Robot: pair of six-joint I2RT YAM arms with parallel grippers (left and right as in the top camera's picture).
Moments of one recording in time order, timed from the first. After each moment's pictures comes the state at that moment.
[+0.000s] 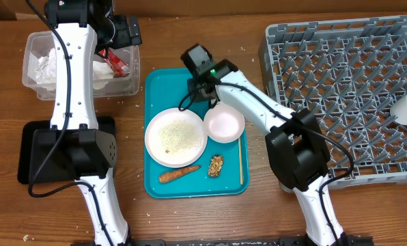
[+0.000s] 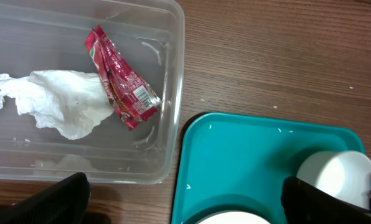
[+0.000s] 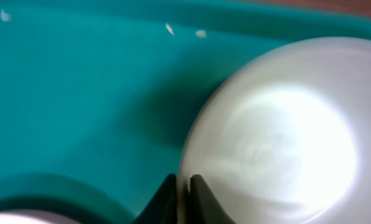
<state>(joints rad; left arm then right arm) 0.02 2.25 2.50 -1.39 0.07 -0.21 0.62 2.30 1.92 -0.80 0.11 0.41</state>
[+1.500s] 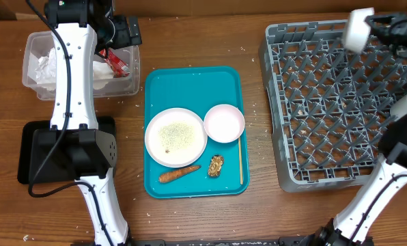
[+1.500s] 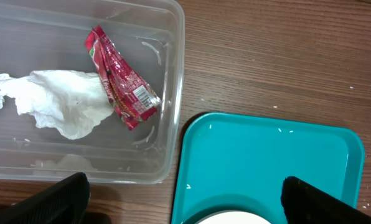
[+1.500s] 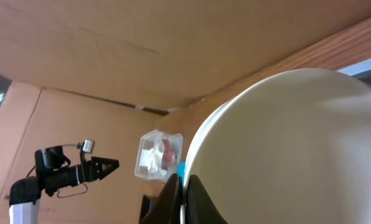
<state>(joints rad) 0.02 2.25 2.50 -1.39 0.07 -0.21 -0.52 2.47 2.45 -1.02 -1.31 0.13</state>
